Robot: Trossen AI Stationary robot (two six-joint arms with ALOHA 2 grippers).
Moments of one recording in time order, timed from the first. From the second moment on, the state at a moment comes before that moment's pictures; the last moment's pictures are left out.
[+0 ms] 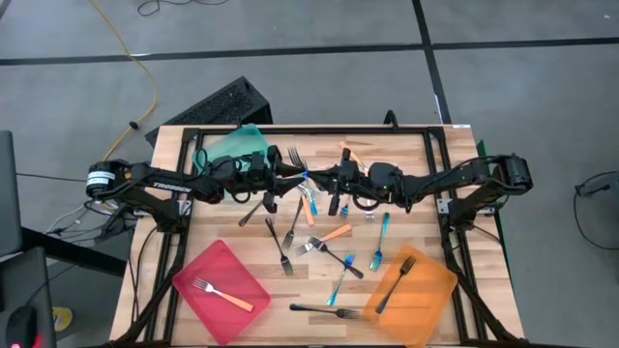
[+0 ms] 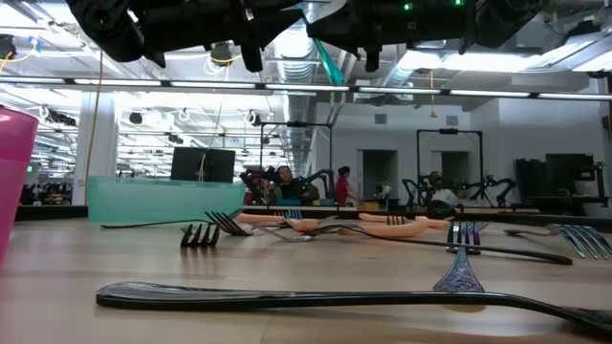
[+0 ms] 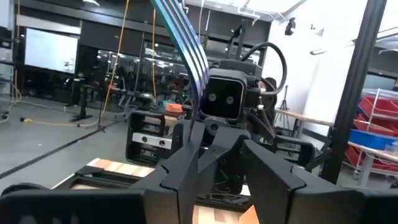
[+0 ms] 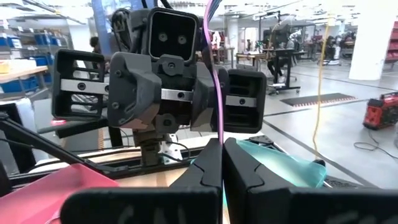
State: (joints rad) left arm 0.18 1.38 0.62 1.00 0.12 -0.22; right arm -0.03 1.49 0.82 0.78 0.19 0.04
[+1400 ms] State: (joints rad) left arm 0.18 1.38 0.66 1.03 0.18 -0.22; right arm -0.03 1.49 0.82 0.80 0.15 0.04
